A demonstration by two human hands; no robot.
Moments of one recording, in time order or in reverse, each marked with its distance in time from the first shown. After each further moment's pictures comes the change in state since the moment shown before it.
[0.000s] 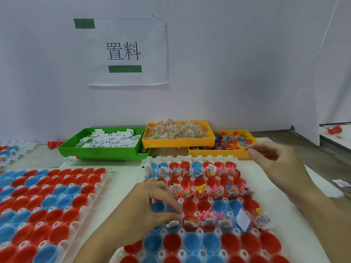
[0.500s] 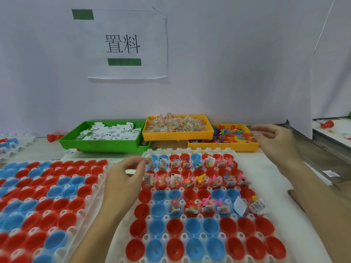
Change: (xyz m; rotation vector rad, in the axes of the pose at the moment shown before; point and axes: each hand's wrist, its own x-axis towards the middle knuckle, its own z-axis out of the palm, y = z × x) left_hand 0.007 -0.018 -0.006 -0.124 0.642 -0.266; right_hand 0.034 0.003 -0.002 0.009 0.132 0.105
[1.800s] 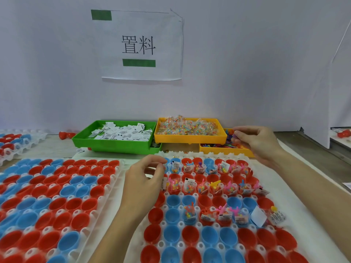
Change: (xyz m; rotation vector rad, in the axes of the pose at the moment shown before) left_hand -0.001 0.003 0.004 -0.123 -0.028 -0.006; right_hand 0.027 -0.012 0.062 0.283 -0.261 0.149
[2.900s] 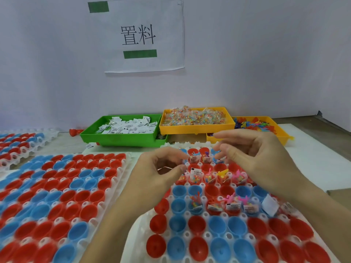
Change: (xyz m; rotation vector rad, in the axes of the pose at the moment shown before) left_hand -0.011 0.031 -0.011 -0.109 -0.343 0.046; right_hand -0.125 -0.031 0.038 -0.095 -0.302 -0.388
